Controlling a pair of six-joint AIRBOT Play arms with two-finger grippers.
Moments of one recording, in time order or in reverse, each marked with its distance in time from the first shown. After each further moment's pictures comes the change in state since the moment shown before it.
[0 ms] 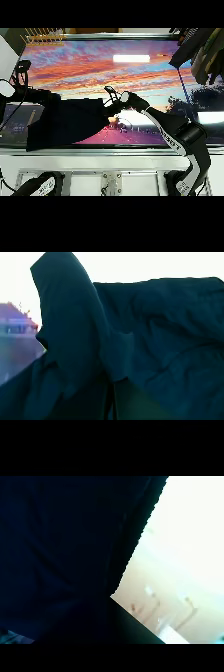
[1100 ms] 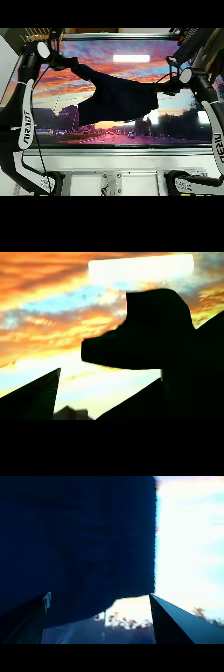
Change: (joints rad) left arm -0.204 -0.603 0.754 0.003 -0.101 -0.169; right arm -0.496 0.423 -0.083 -0.530 0.178 0.233
